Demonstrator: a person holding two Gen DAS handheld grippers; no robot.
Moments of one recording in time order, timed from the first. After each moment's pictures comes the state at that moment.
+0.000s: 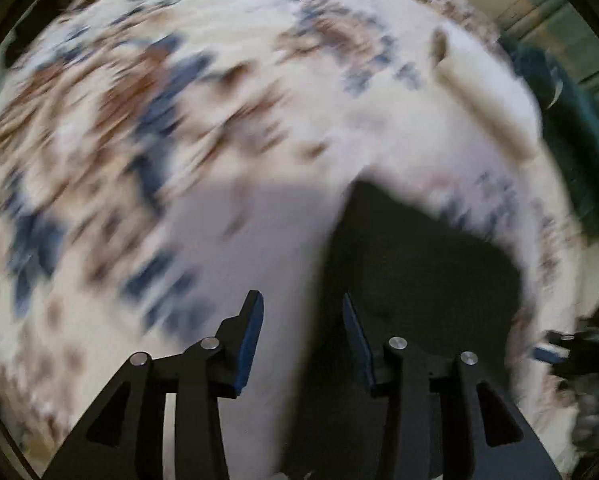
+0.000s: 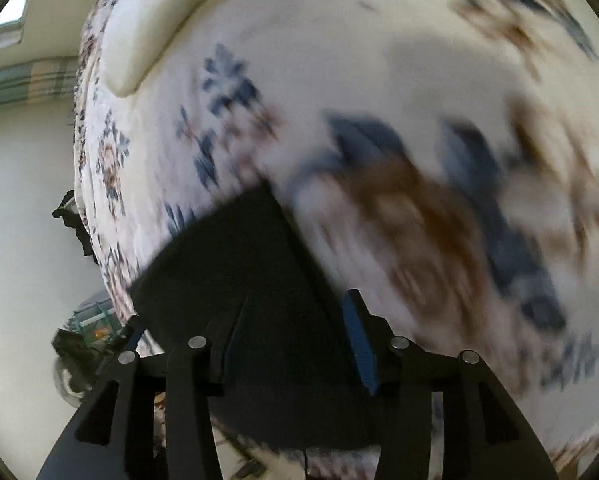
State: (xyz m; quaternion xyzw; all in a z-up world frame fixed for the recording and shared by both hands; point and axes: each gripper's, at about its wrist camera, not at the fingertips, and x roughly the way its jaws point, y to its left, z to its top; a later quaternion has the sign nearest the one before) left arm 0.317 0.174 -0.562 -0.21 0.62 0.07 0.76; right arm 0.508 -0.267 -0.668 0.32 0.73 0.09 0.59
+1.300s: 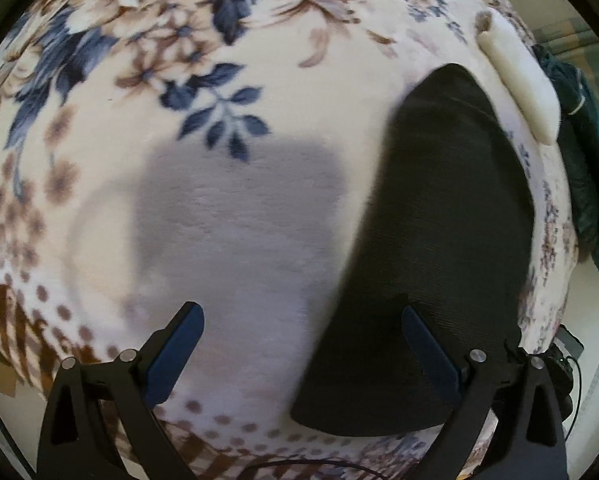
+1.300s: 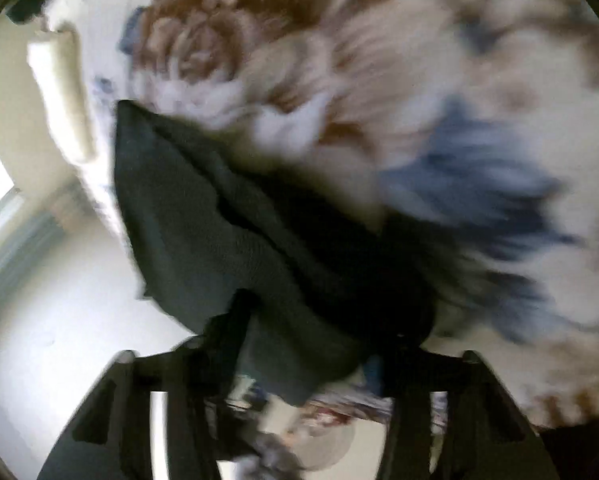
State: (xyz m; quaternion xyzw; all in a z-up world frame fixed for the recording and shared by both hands) left arm 0.250 0.174 -0.597 -0.31 0.64 0.08 0.70; right arm 0.326 -0.255 -0.749 0.59 0.66 0.03 0.46
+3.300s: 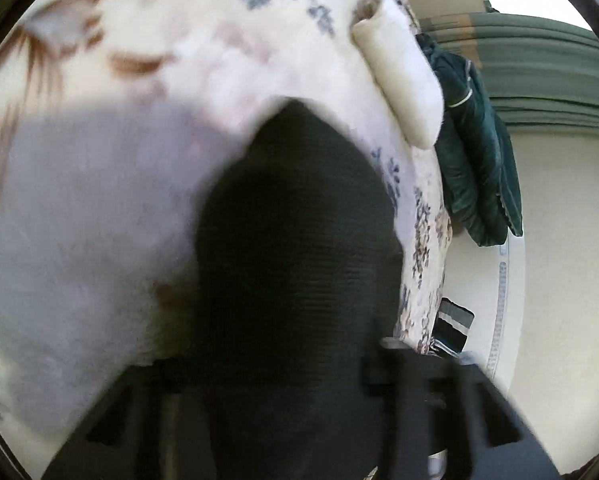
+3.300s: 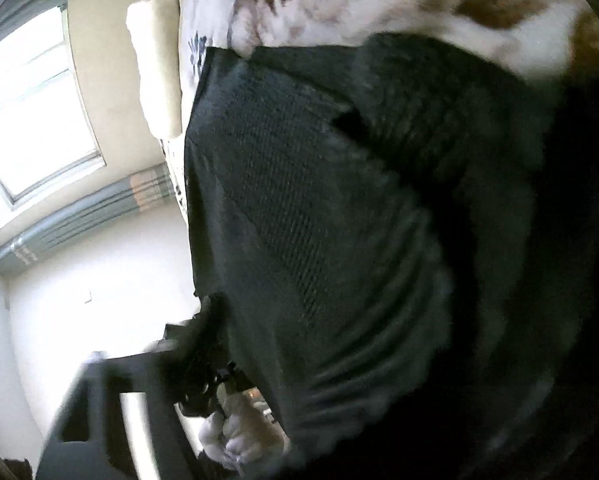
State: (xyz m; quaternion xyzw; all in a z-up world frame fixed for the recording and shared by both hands) left arm 0.371 0.144 -0.611 -0.42 0.57 -0.17 0.69; right arm 0.305 -0.220 -0.755 0.61 0.54 0.13 0.56
